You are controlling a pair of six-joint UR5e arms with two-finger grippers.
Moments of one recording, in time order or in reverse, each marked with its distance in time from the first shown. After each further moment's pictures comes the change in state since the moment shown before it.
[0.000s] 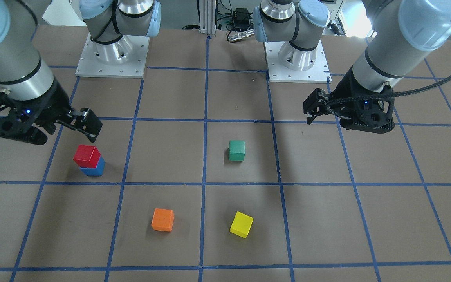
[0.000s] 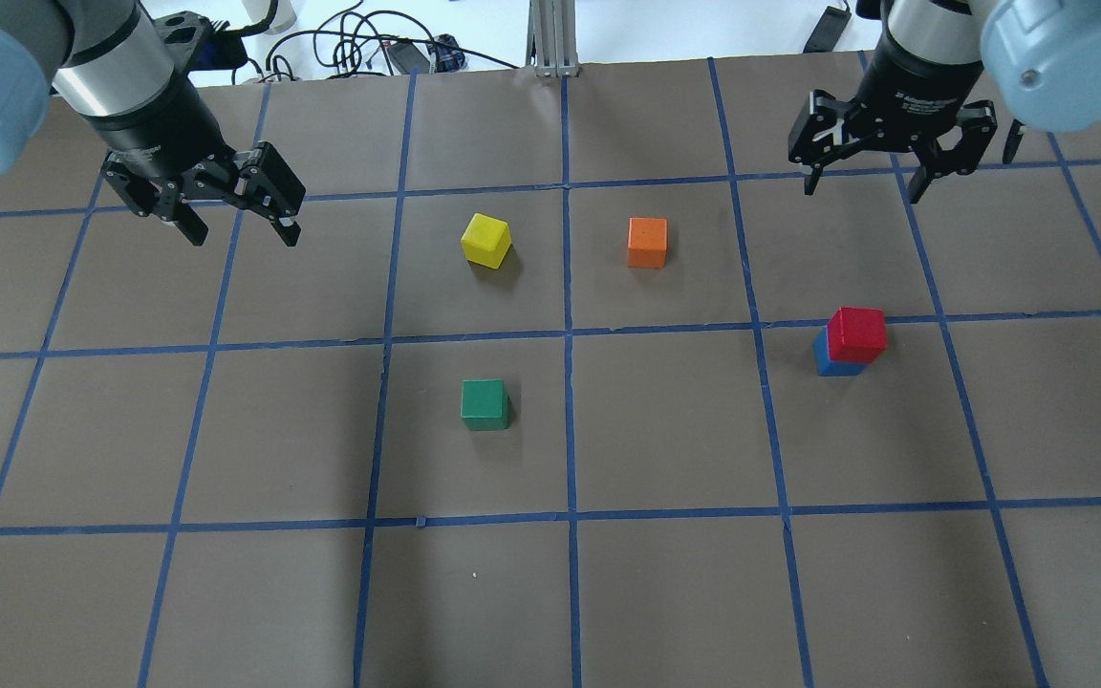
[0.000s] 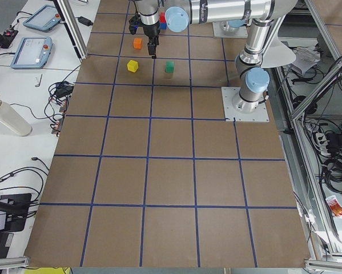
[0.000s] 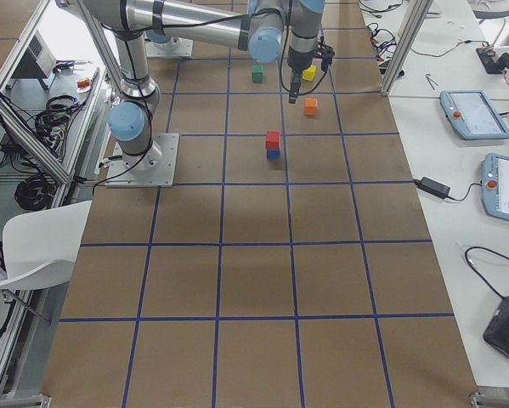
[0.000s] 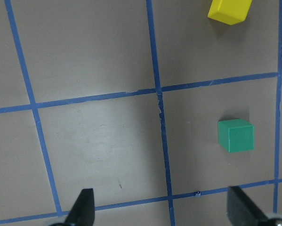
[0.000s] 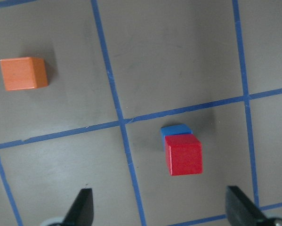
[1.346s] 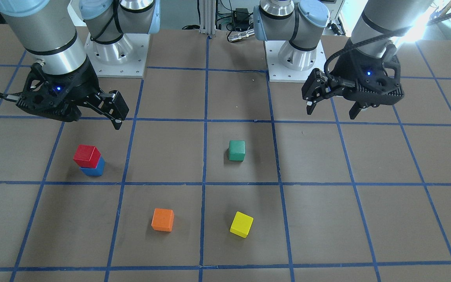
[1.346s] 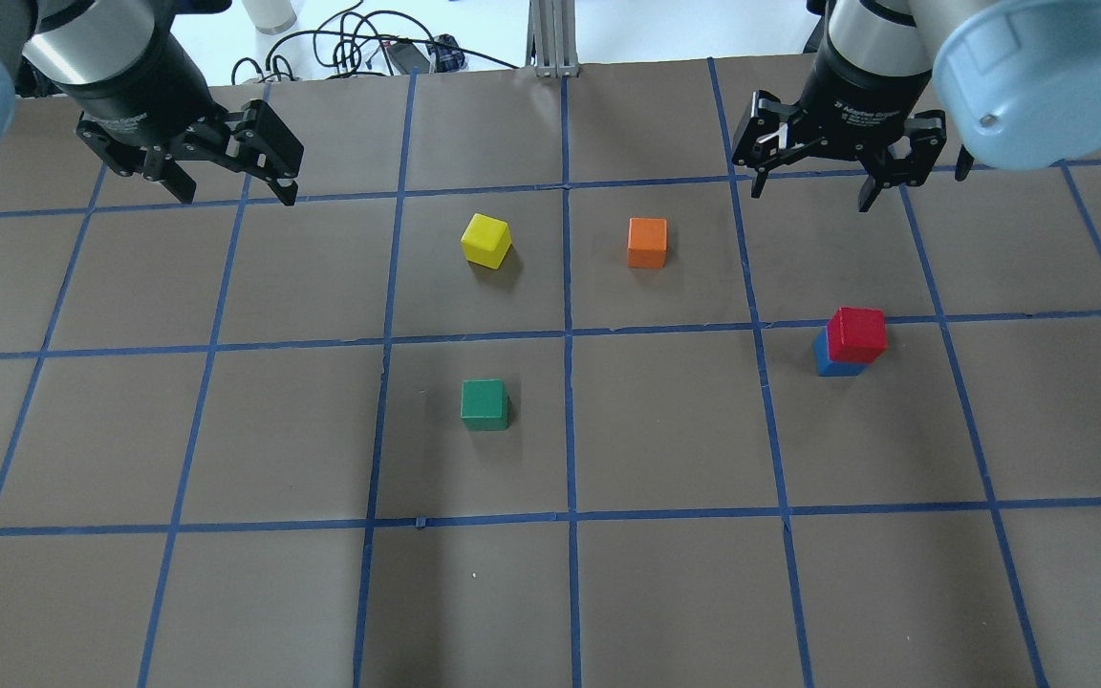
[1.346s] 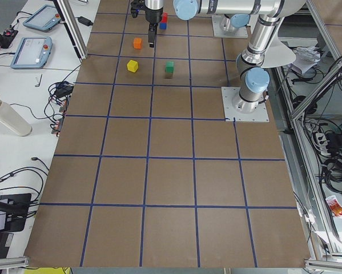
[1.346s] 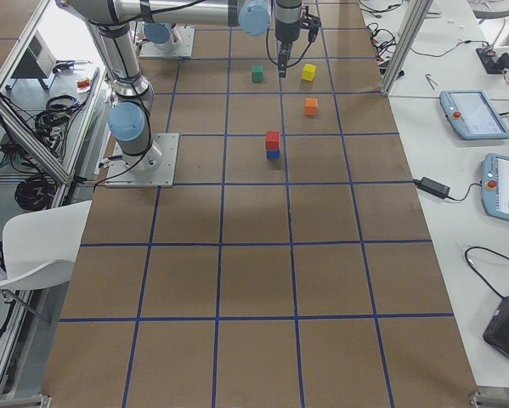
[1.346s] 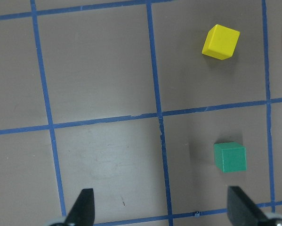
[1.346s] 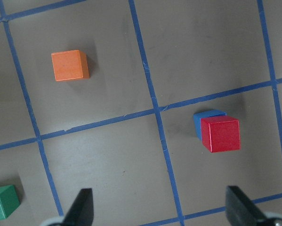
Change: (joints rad) left arm -0.041 0.074 0.004 0.085 0.015 -0.050; right arm 0.047 -0.041 0.031 -0.041 0.018 0.084
